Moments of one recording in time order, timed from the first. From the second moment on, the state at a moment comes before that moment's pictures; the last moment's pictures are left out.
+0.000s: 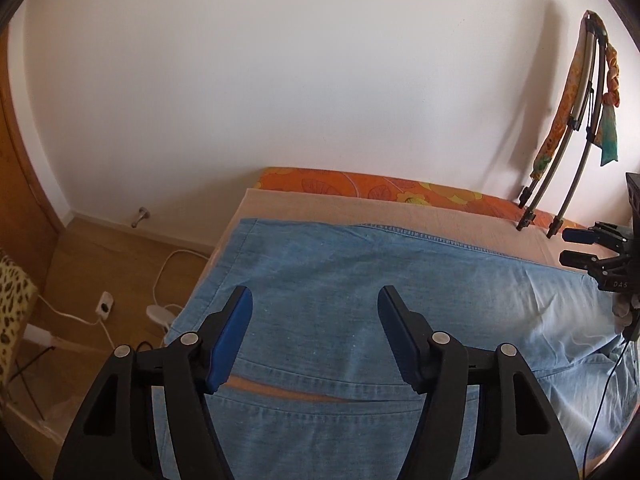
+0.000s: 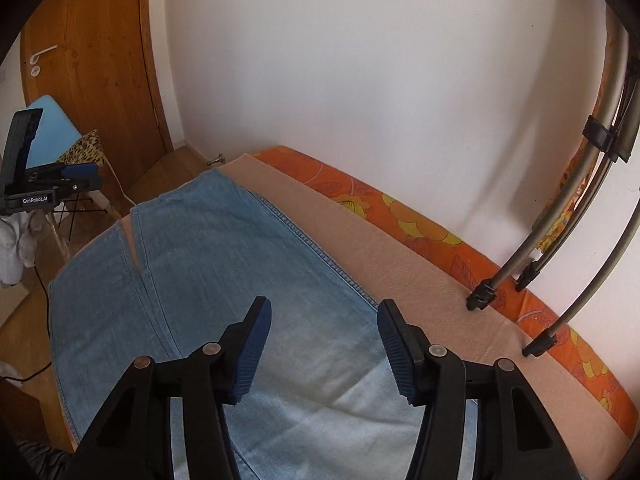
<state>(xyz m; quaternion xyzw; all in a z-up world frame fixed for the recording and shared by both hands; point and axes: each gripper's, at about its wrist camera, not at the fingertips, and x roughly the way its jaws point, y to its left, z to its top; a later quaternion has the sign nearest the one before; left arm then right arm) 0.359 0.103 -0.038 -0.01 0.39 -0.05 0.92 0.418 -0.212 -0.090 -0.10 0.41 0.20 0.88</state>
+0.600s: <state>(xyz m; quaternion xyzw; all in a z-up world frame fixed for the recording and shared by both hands) 0.474 0.082 -0.081 -0.04 0.45 -0.06 0.89 0.545 -0.188 -0.209 -0.11 0.48 0.23 0.84</state>
